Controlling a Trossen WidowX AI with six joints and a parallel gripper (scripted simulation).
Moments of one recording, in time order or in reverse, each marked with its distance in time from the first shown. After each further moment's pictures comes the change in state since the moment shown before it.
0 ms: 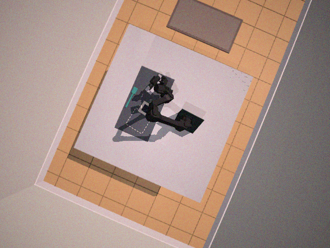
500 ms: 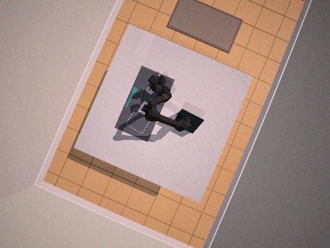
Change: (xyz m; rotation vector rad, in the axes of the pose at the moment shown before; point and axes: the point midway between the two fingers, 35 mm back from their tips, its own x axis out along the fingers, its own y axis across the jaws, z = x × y) arm 0.024 0.001 -0.001 0.021 -0.008 -0.005
